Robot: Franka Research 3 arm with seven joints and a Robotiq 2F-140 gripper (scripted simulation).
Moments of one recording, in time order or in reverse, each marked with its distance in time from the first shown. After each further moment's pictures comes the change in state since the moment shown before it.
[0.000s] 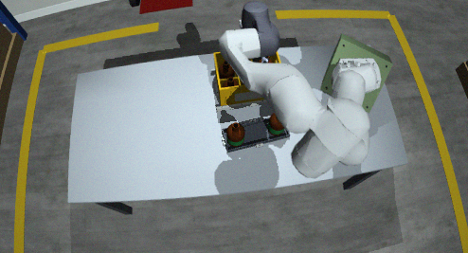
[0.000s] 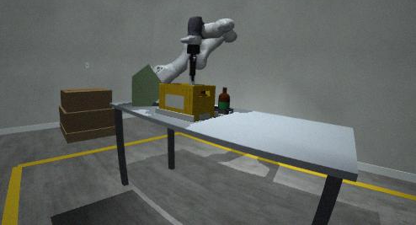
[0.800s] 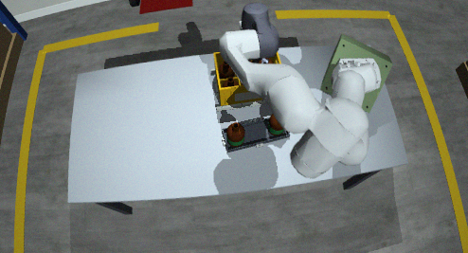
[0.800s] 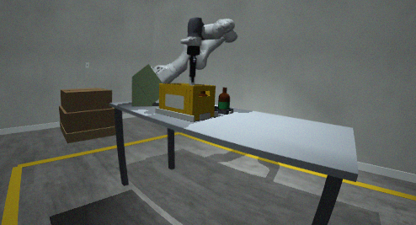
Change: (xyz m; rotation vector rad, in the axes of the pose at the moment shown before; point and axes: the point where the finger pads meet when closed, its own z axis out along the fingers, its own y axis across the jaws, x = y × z) arm 0.000 0.001 0.007 -0.002 -0.001 0.002
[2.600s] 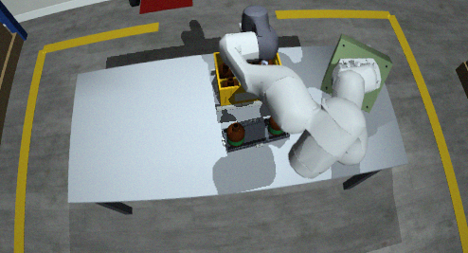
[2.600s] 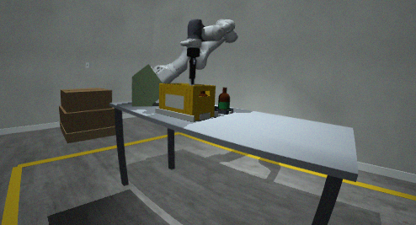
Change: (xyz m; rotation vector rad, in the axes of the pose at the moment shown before) arm 0.000 0.000 0.012 0.002 0.000 -0.002
